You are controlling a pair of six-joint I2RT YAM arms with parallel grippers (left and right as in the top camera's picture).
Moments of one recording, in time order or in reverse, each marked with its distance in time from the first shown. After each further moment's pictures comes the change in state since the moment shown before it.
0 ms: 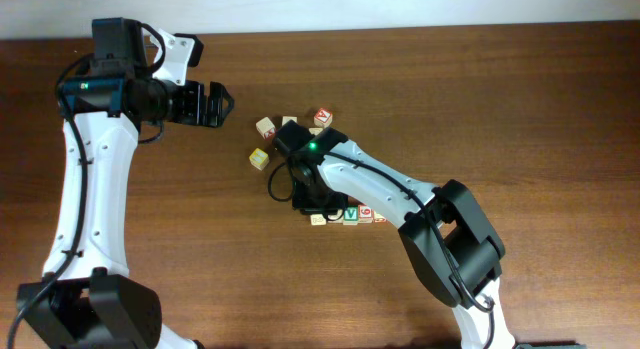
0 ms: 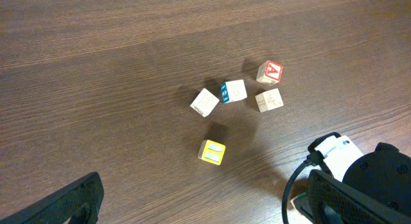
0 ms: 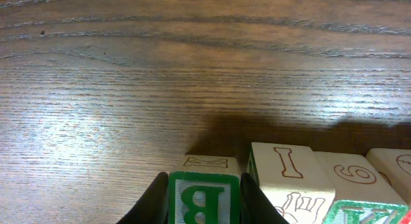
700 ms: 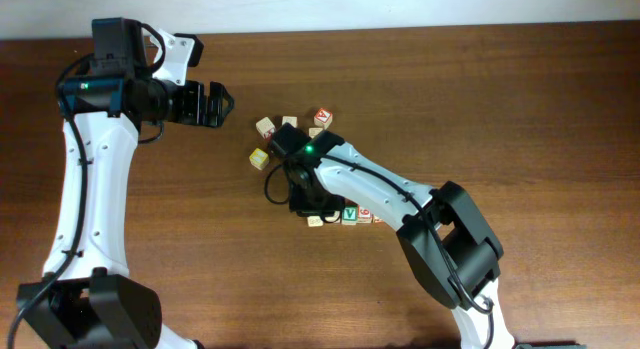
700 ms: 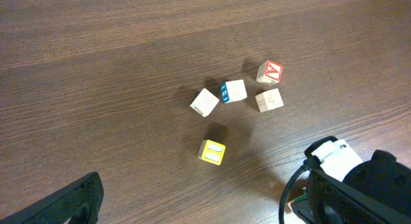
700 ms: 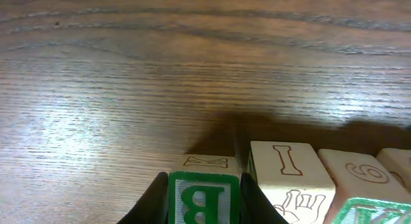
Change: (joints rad) left arm 0.000 0.000 0.000 0.000 0.000 0.000; right arm 0.013 0.000 0.000 0.005 0.000 -0.004
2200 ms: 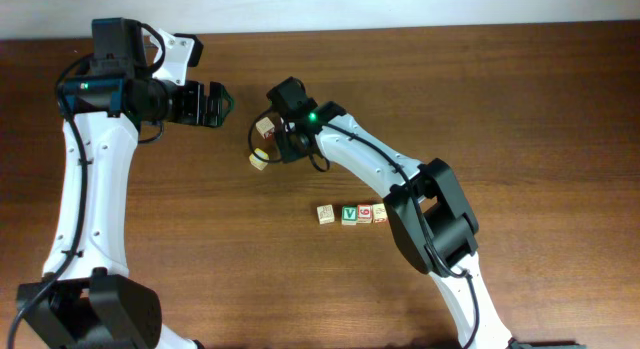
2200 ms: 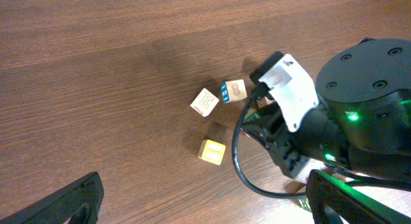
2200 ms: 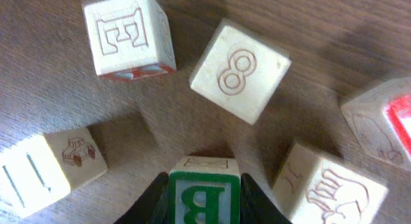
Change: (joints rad) left arm 0.000 0.000 0.000 0.000 0.000 0.000; right arm -0.096 0.206 0.287 0.301 0.075 -0.496
